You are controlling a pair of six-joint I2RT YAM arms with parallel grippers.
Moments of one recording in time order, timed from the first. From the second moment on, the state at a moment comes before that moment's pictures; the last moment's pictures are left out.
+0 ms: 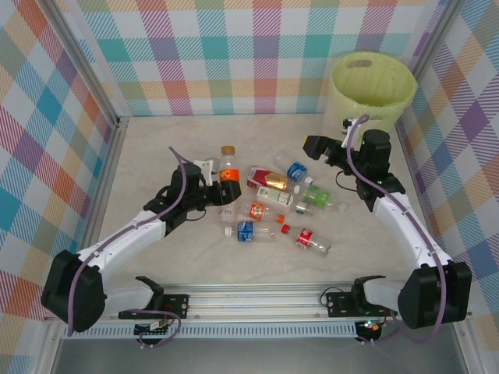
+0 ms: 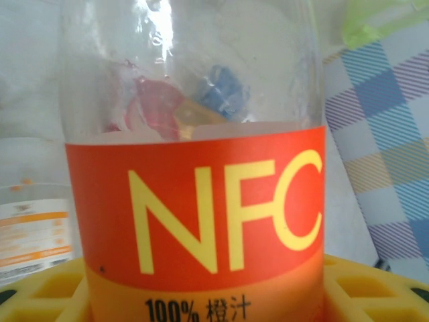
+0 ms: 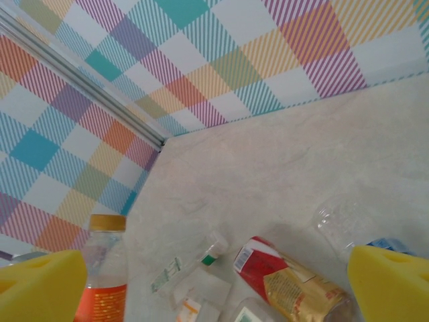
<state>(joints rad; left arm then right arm) -0.53 1.23 0.78 -0.05 0.35 -0.64 0.16 1.21 0.96 -0.03 -0.55 0.56</state>
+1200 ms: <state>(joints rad) -0.72 1.53 1.06 0.04 0.59 -0.46 0.31 1.40 1.06 -0.03 -0.76 0.70</state>
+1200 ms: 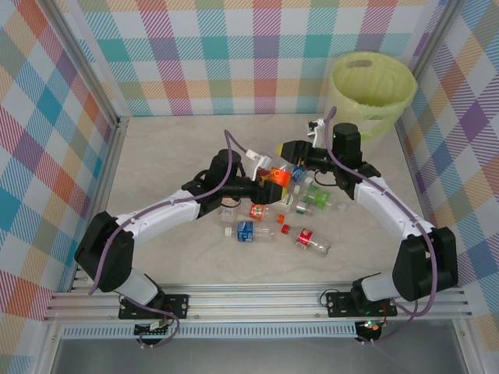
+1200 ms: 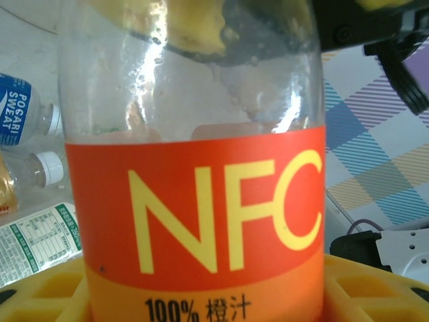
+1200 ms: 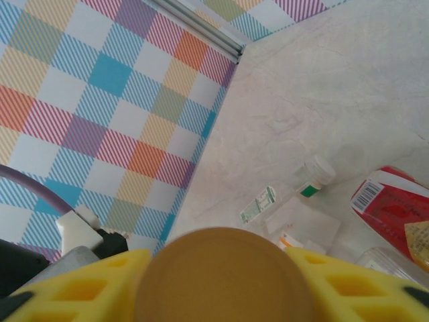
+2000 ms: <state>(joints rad) -0.71 1.41 0.95 0.12 0.51 -0.45 0.31 1.40 1.09 -0.12 -0.65 0.61</state>
